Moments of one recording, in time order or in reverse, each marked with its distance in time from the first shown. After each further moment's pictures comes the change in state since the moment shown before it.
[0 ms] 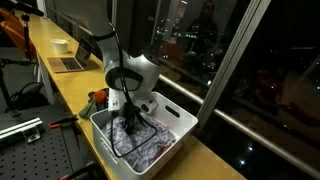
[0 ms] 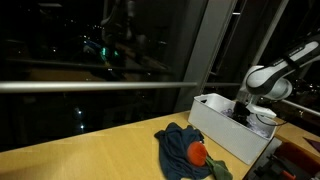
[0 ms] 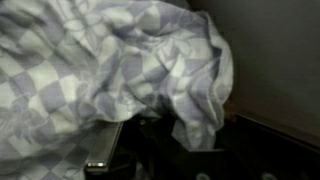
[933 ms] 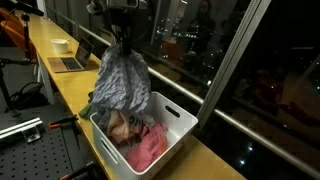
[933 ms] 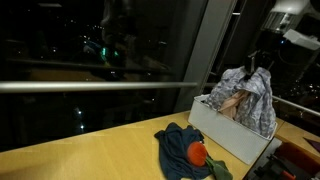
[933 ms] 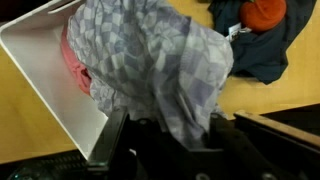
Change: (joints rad) arm 0.156 -0.576 0.116 0.022 -0.333 -0.370 0.316
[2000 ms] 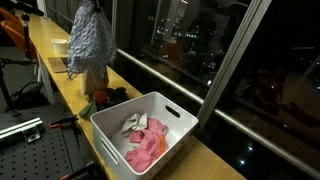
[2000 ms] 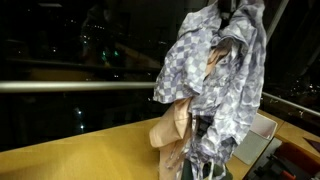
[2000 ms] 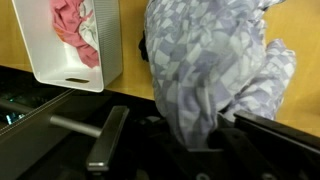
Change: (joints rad) arm 0.332 0.372 0.279 0.731 -0.283 -0.558 0.180
